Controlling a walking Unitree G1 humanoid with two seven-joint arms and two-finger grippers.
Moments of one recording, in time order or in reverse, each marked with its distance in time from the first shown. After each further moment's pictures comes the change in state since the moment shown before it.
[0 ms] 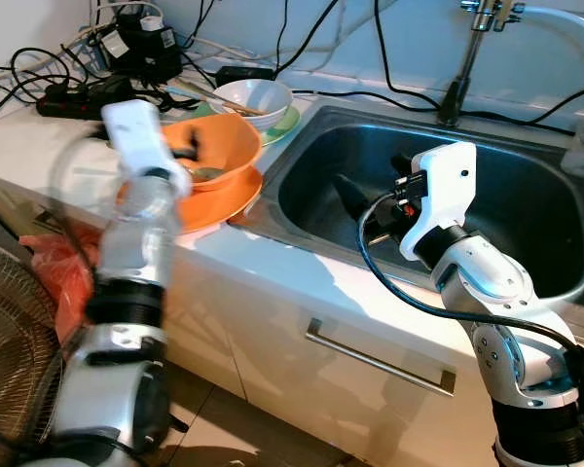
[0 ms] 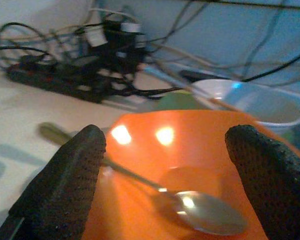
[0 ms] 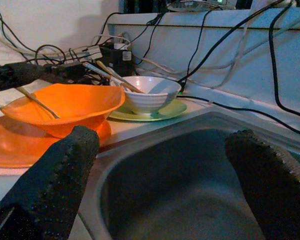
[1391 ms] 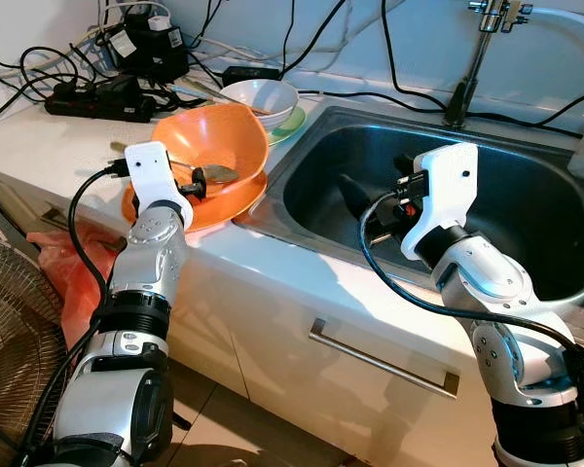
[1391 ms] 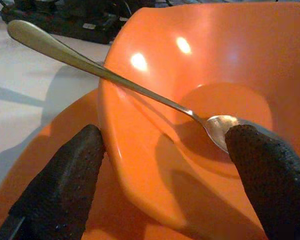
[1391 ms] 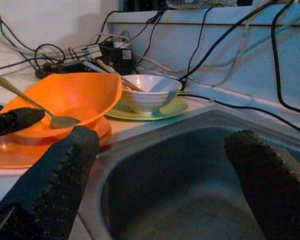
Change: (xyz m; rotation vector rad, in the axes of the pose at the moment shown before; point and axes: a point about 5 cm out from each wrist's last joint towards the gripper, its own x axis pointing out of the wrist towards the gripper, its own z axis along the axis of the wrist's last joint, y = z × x) left arm -0.004 -0.002 -0.046 0.031 0.155 0.000; right arm 0.001 -0.002 -0.002 0.005 0.007 -0.018
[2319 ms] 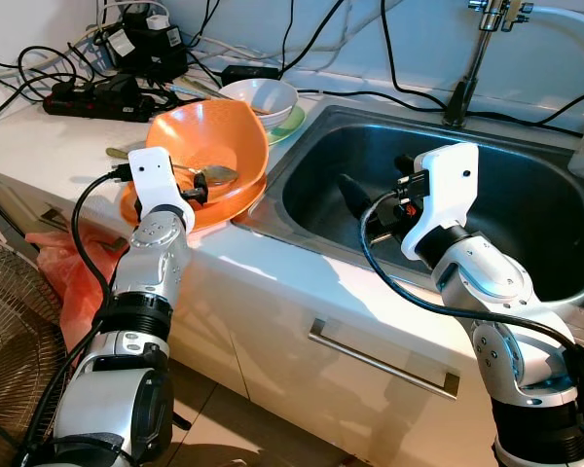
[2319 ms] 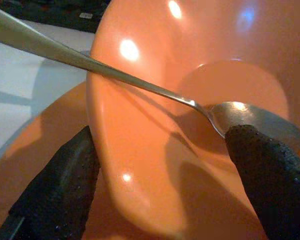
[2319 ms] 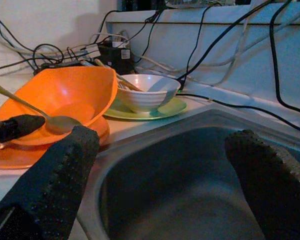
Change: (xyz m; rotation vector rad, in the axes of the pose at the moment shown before) left arm 0.001 0.000 -0.008 0.010 0.022 0.002; right arm 0.000 0.000 0.000 0.000 -0.001 -0.003
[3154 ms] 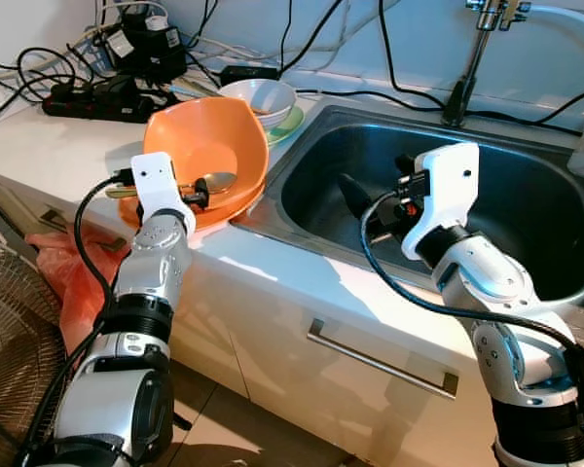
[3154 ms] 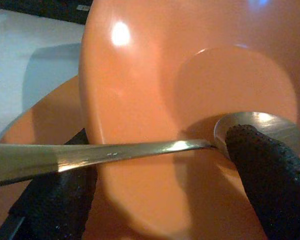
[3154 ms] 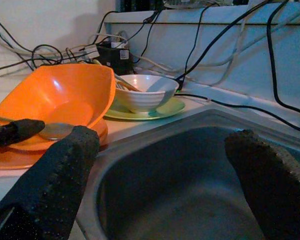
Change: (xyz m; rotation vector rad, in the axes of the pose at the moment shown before) left arm 0.000 -0.001 -0.003 -0.003 0.017 -0.001; right arm 0.000 -0.001 0.000 0.000 -0.001 -0.003
